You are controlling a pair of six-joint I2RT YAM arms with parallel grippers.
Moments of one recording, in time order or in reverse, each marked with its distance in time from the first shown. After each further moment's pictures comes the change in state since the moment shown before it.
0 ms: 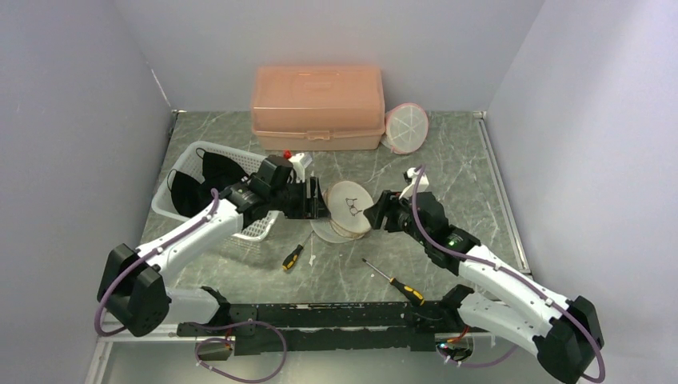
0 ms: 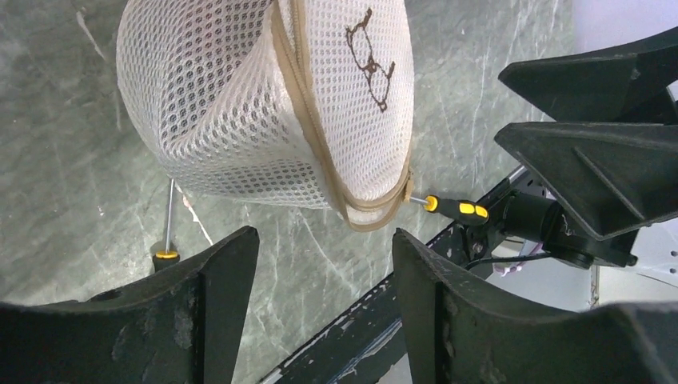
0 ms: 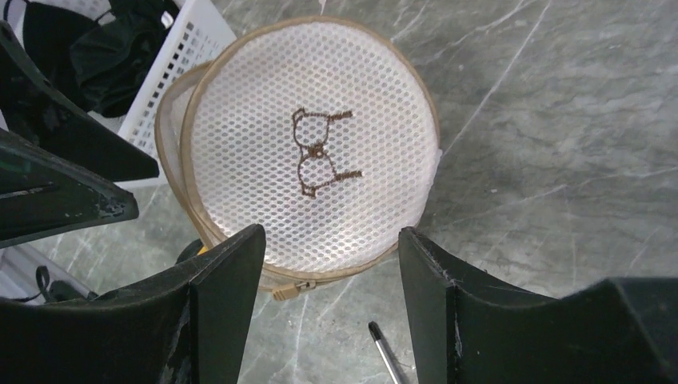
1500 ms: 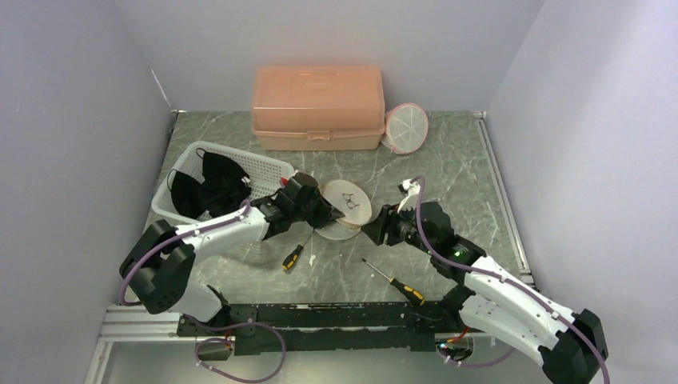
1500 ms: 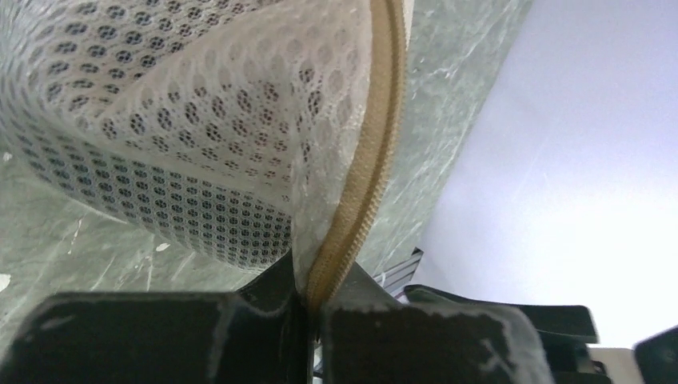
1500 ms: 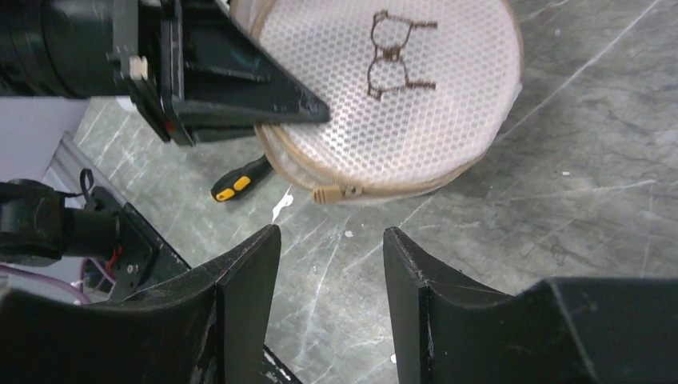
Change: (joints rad) left arm -0.156 0.159 -0.112 0.295 -0.266 -0.826; right arm 0.005 -0.103 -0.093 0.032 -0.210 -0.059
